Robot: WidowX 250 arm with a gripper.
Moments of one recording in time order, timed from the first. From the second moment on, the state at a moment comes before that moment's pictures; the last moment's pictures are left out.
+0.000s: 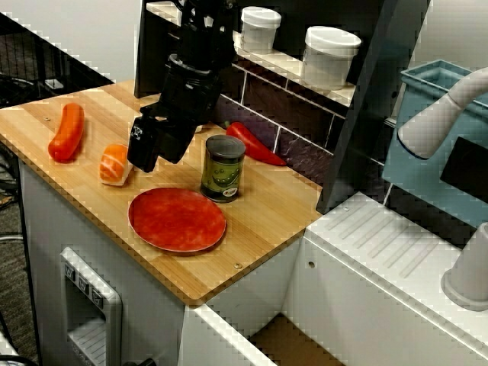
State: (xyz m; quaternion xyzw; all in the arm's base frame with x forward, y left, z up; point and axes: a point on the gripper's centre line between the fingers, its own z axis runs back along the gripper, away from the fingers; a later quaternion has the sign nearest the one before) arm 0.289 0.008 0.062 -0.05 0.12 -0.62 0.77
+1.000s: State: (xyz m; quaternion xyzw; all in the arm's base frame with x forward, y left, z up) arm 0.326 0.057 0.055 -0.08 0.16 -0.64 0.75
